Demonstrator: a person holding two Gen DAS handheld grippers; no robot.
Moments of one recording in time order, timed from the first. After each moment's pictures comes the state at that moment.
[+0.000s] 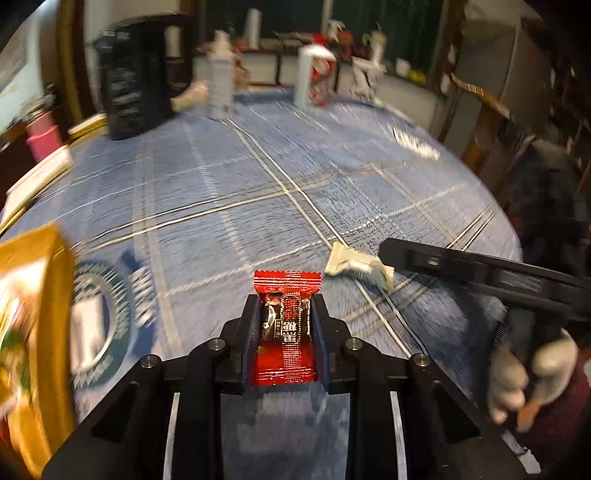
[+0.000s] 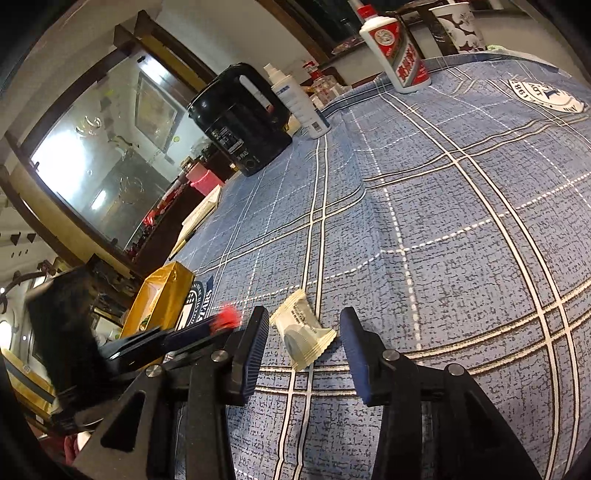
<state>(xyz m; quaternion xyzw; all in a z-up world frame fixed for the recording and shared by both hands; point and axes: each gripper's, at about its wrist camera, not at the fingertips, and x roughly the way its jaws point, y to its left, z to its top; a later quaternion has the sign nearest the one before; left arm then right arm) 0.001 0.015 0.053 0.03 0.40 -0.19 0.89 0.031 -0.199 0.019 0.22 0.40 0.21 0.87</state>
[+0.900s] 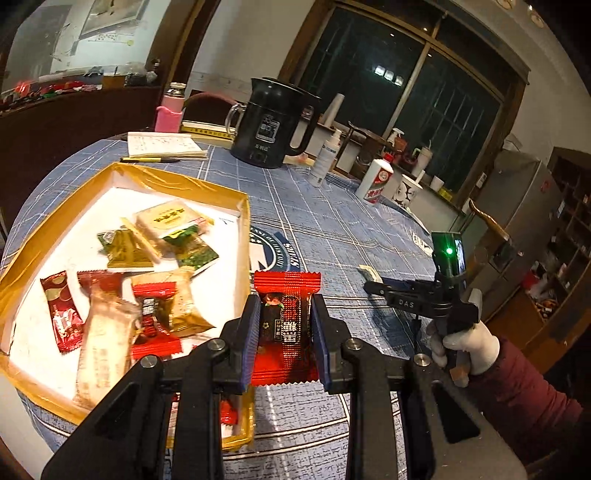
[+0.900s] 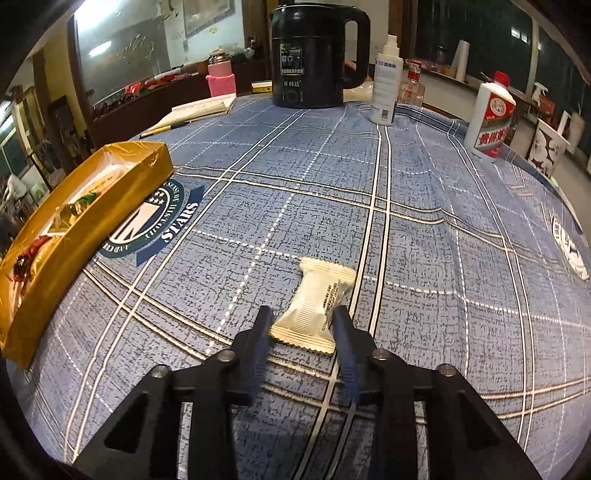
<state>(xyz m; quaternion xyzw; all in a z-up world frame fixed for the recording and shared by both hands) -0.129 0.189 0.085 -0.17 0.31 -0.13 0.93 0.030 -0.094 0.020 -0.08 0.43 0.17 0.88</state>
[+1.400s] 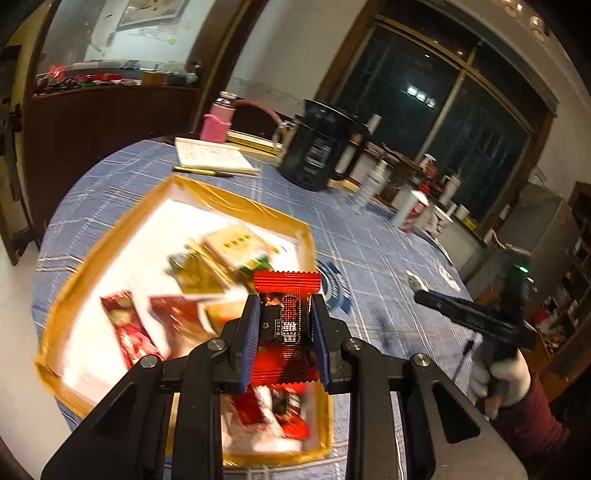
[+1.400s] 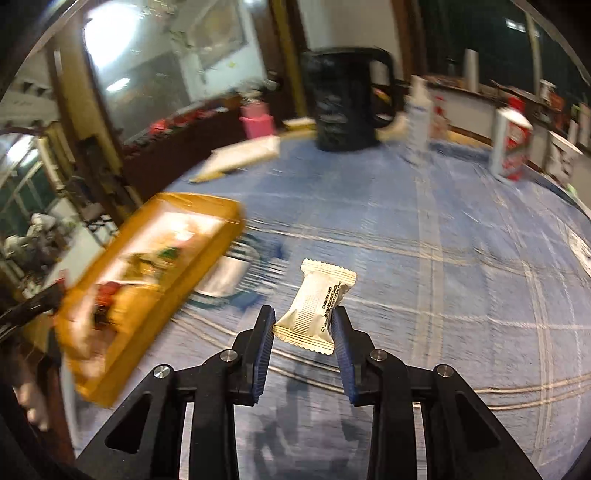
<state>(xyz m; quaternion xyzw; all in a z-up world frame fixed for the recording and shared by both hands) -0.119 0.265 0.096 -0.20 0.30 -0.07 0.93 -0.005 -0.039 0.088 -0.02 0.38 0.26 0.88</state>
